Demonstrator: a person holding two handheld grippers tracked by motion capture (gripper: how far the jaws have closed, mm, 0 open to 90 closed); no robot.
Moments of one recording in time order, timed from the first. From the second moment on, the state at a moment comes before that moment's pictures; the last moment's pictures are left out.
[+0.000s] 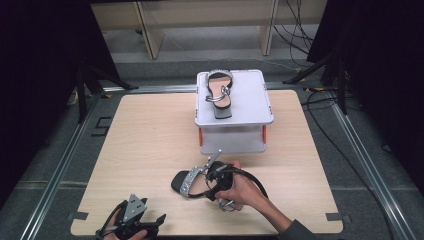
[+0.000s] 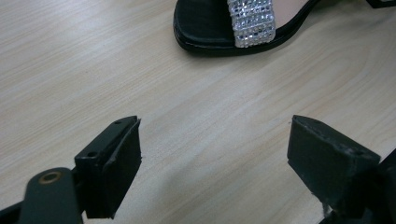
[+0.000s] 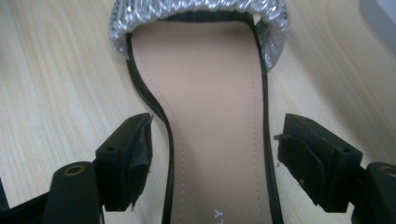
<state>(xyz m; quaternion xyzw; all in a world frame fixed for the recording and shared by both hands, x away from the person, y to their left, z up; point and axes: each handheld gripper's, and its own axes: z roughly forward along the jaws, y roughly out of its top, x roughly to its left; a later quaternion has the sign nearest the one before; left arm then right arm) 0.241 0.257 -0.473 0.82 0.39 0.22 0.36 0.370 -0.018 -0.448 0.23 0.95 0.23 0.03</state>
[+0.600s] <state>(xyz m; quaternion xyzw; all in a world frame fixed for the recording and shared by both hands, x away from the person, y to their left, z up) 0.241 0.257 -0.473 0.82 0.40 0.21 0.36 0.365 -0.012 -0.458 0.23 0.95 0.19 0.05</state>
